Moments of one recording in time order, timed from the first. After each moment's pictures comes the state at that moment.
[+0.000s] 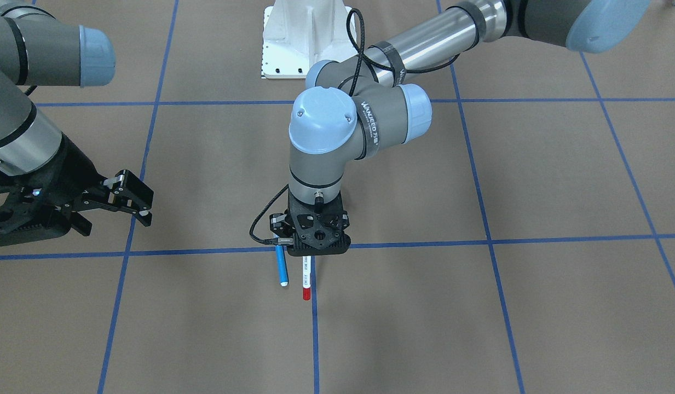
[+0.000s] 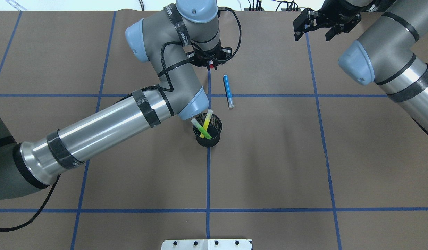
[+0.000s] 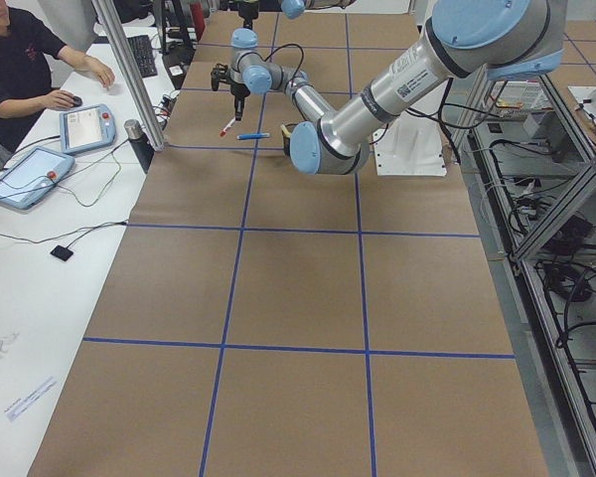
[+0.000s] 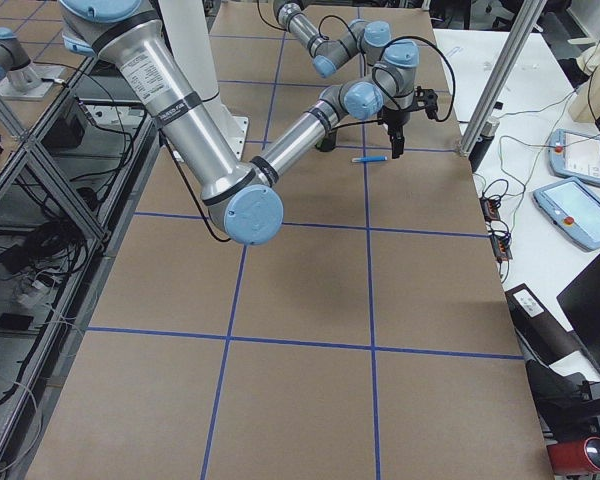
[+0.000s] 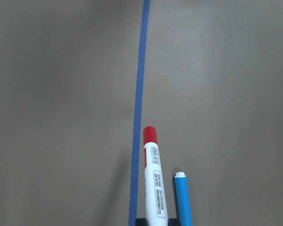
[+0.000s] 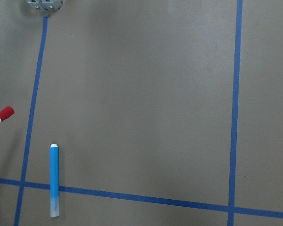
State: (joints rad) left arm -0.70 -2.68 -1.10 -1.80 -1.92 -1.18; right arm 1.06 -0.96 1.69 -1.60 2.21 0.74
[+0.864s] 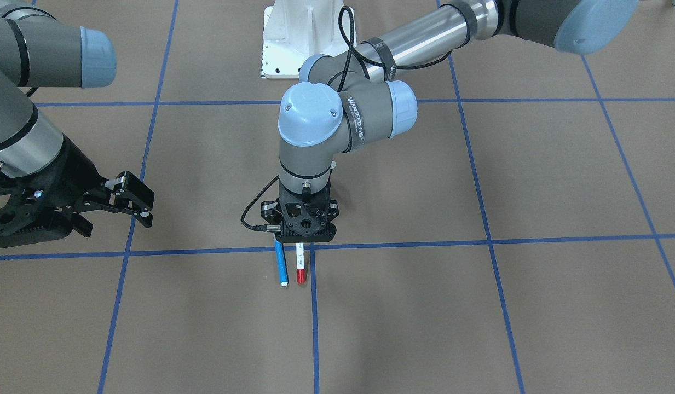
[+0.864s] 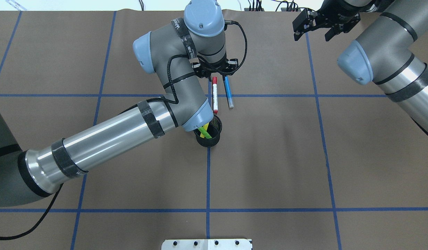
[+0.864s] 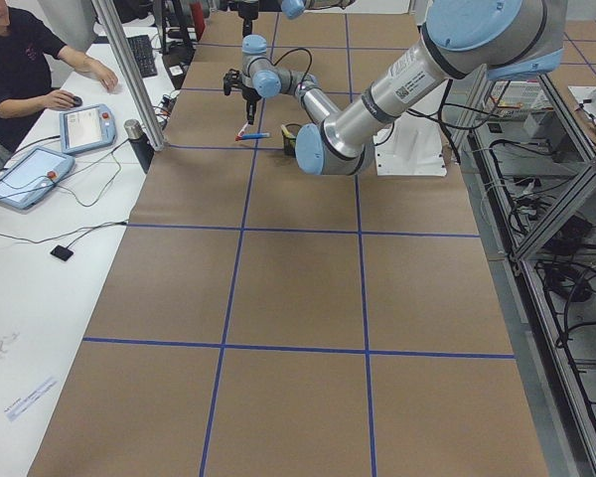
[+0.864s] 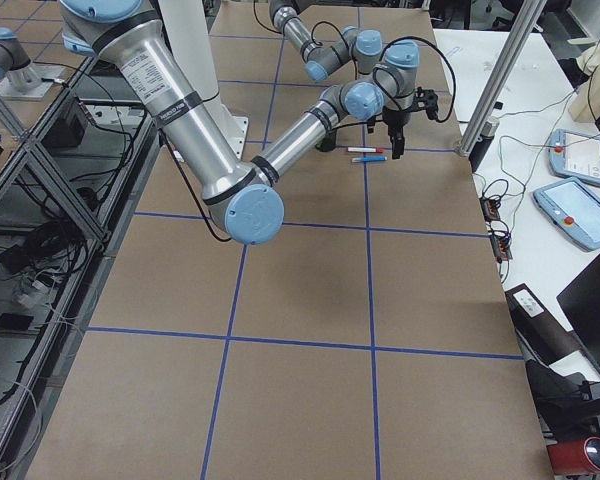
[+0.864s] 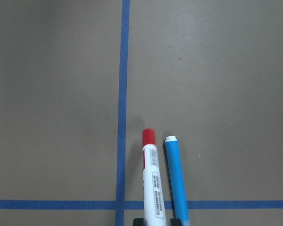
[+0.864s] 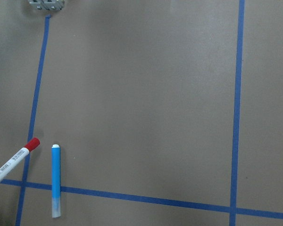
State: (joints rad) left arm -0.67 -2.68 -1.11 -1.79 -1.92 -1.18; right arm 1.06 -0.95 1.68 -1.60 2.21 0.74
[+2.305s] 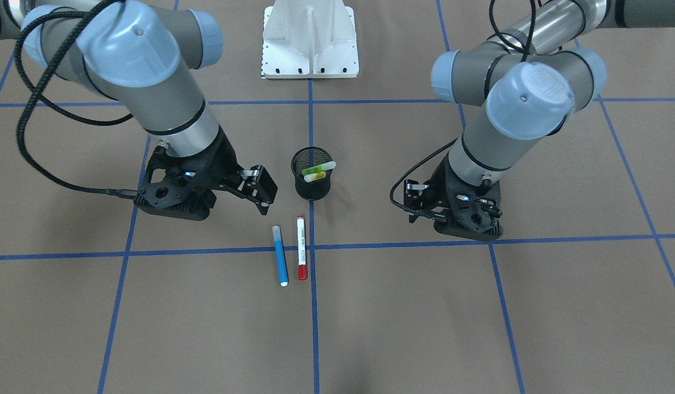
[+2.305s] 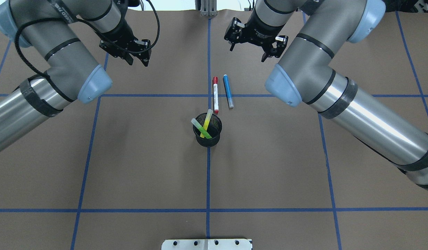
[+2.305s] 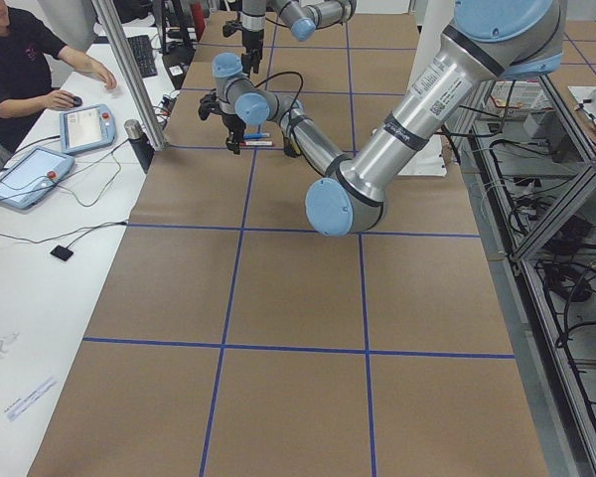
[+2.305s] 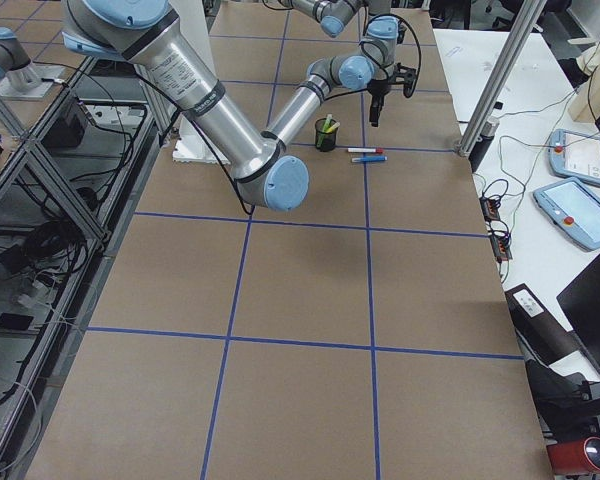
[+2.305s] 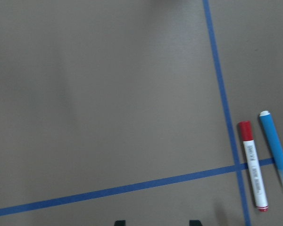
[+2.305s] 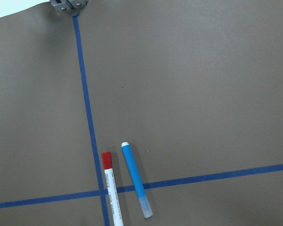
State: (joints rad) left arm -0.93 -2.28 -1.54 -1.63 -2.20 -0.76; right arm 0.84 -0.73 1.59 -1.61 2.09 1.34
